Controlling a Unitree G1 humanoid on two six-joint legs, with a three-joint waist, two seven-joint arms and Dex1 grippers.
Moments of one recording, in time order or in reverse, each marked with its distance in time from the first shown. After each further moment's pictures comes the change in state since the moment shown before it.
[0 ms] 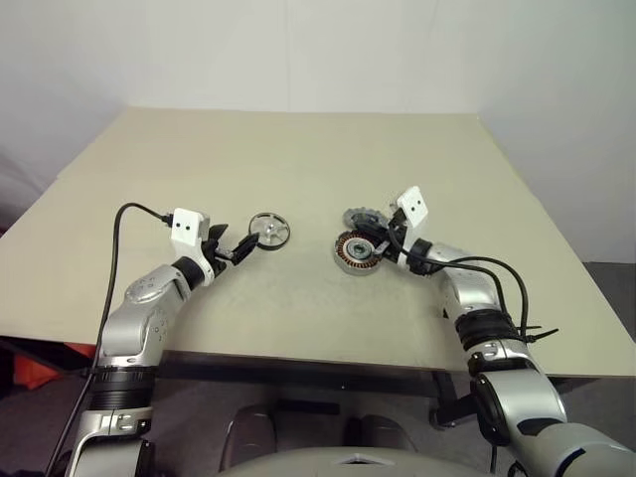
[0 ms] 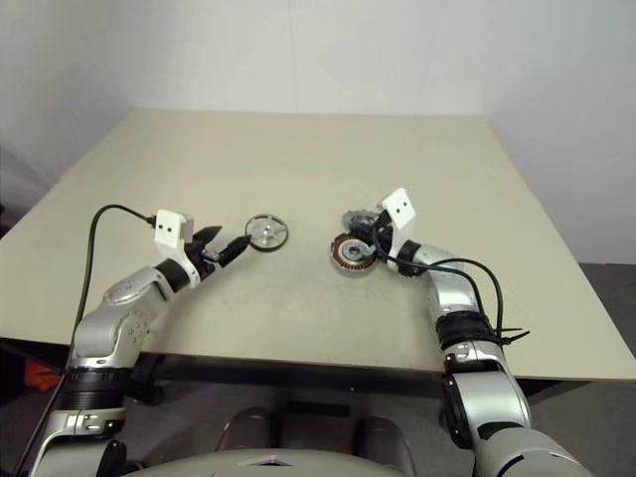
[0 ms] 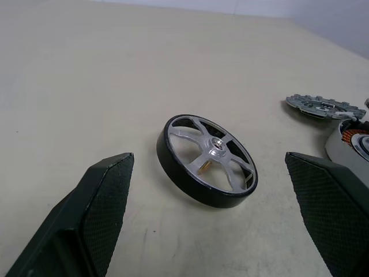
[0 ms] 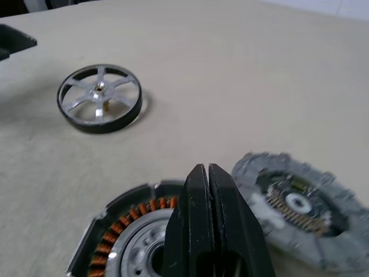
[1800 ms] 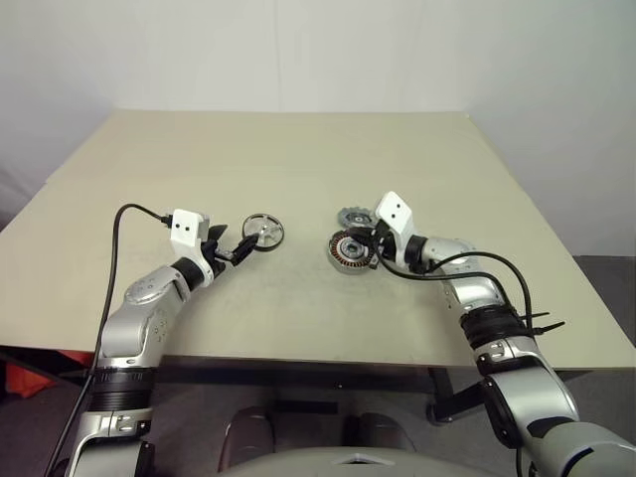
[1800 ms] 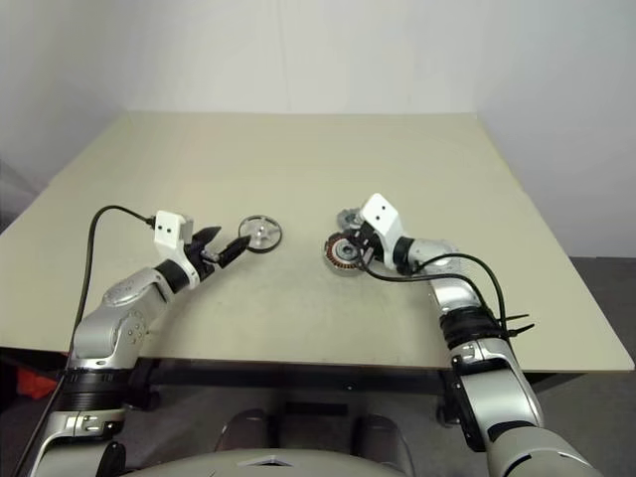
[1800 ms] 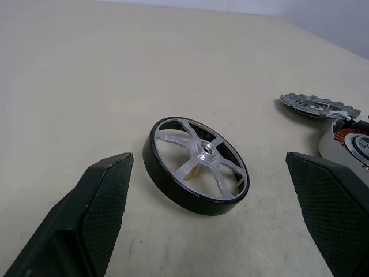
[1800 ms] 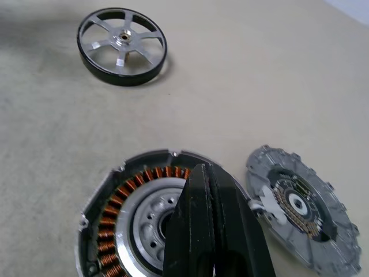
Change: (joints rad) left arm 0.006 0.000 0.001 -0.002 0.001 -0.003 0.002; right arm -0.015 -0.066 0.118 -0.112 -0.150 -0.014 0.028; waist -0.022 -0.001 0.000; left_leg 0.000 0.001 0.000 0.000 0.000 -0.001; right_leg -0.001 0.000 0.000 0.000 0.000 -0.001
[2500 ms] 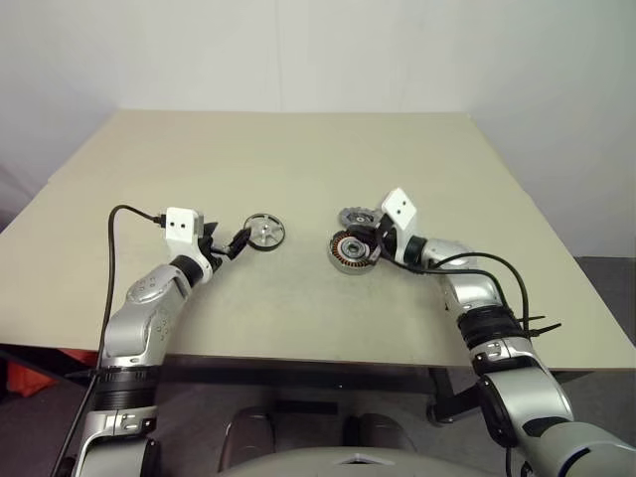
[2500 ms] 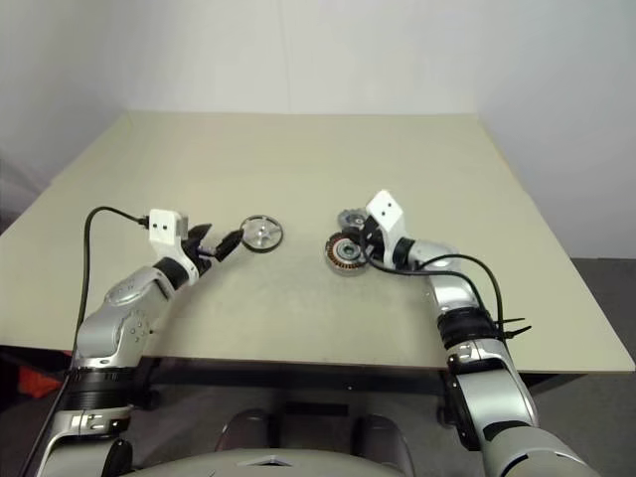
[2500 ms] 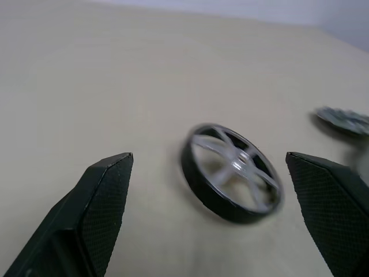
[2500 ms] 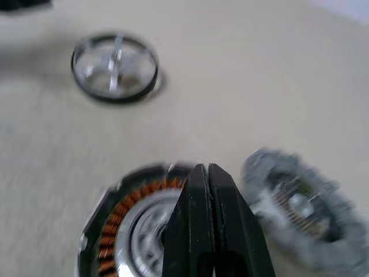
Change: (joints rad) left arm -0.029 -0.056 0.044 0.008 0.016 0.012 0.172; right arm -0.015 0.011 -0.059 -0.004 0.096 0.036 0.001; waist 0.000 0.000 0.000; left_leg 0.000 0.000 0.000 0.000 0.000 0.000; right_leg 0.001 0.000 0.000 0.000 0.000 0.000
